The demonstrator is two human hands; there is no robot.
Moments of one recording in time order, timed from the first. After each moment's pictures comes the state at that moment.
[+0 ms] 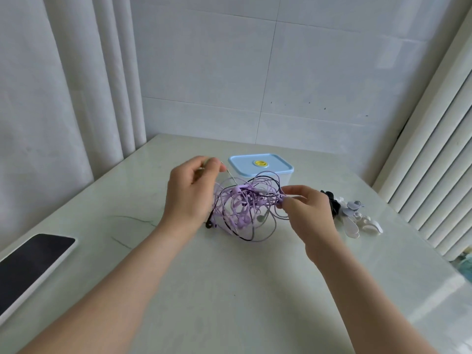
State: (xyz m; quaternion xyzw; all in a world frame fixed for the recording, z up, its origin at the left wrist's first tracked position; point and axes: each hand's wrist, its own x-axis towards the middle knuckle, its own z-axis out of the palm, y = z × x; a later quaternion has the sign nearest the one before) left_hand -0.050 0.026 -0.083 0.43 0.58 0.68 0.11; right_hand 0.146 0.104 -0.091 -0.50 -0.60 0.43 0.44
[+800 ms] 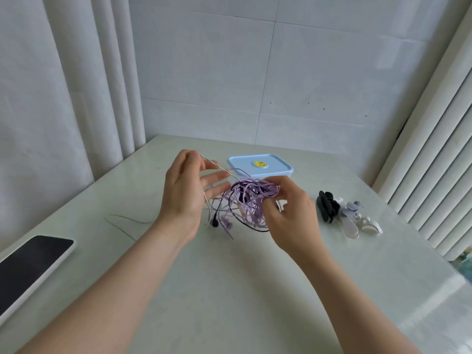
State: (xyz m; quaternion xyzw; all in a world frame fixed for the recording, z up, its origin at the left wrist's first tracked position) left_hand -0.045 0.025 -0.070 0.31 0.42 0.79 0.31; right_hand 0.129 0.089 -0.098 -0.39 -0.76 0.24 0.46
